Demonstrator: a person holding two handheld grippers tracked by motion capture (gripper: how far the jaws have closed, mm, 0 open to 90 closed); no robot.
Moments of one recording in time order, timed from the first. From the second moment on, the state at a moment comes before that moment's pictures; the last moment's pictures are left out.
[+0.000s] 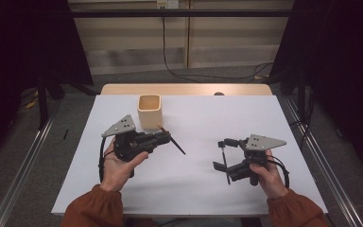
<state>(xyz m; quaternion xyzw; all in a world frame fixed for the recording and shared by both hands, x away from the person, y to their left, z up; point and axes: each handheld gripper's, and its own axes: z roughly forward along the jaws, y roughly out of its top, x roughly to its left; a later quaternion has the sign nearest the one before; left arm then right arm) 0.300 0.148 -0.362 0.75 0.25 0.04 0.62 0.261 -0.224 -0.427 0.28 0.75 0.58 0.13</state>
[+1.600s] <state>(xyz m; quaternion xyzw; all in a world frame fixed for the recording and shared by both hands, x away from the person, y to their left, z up) 0.340 0.195 -0.336 0.73 0.30 0.11 0.60 0.228 -0.277 -0.445 0.36 0.72 0.57 0.19</state>
